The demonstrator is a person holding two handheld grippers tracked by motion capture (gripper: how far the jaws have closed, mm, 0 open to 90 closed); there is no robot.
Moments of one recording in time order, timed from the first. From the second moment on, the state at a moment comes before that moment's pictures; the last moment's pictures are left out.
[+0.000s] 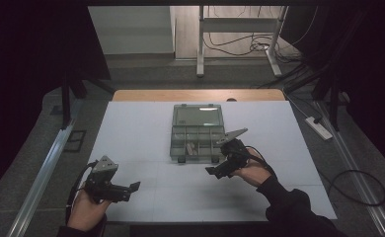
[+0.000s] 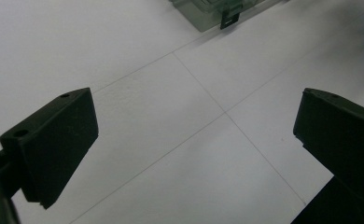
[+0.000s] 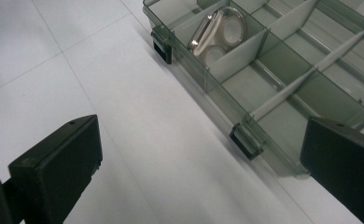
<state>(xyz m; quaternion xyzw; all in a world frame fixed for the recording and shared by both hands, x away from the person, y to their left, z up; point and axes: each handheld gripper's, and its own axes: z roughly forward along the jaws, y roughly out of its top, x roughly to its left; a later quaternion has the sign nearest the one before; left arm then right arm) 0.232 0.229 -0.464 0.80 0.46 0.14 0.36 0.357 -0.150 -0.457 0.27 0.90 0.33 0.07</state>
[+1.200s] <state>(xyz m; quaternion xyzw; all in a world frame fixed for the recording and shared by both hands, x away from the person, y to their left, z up) 0.232 0.229 -0.464 0.80 0.46 0.14 0.36 0.325 -0.222 -0.455 0.31 0.89 0.34 0.07</state>
